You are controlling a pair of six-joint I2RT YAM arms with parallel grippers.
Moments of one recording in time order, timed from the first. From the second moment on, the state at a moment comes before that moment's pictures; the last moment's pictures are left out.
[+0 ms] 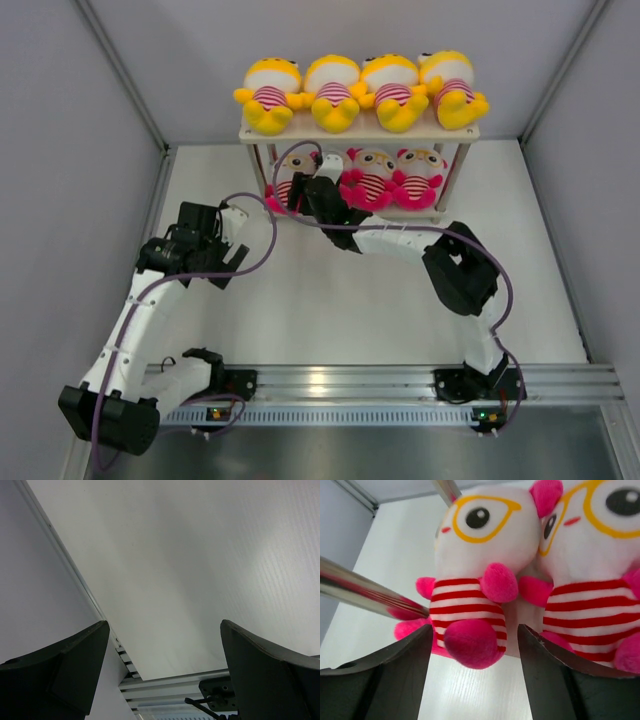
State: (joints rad) left arm -0.22 1.01 1.06 -1.03 -0.19 0.39; right arm 0.85 2.04 1.48 0.24 0.44 0.57
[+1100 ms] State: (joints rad) left arm -0.18 0.95 0.84 -0.89 -0.17 0.39; right arm 0.43 0.92 0.59 -0.17 0.57 0.45
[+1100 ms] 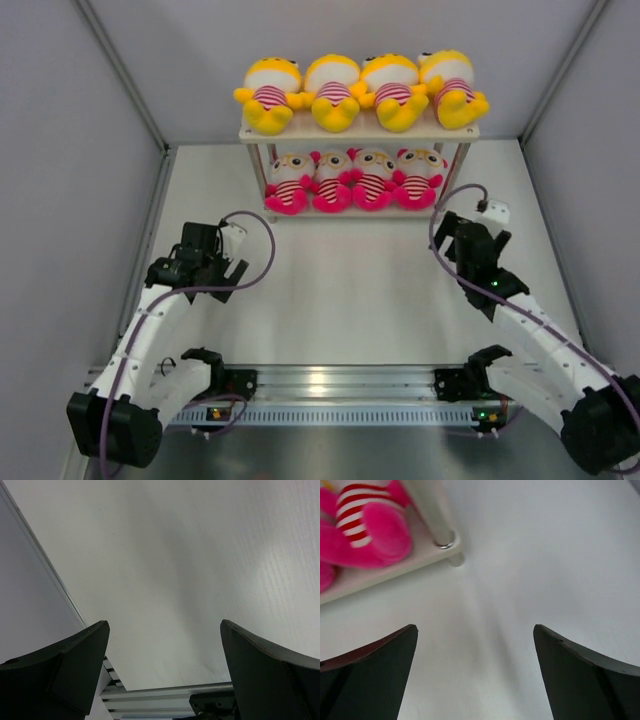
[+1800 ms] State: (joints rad) left arm -0.13 0.83 0.70 -0.81 -0.11 0.39; right arm 0.12 0.75 0.46 -0.23 0.51 0.55
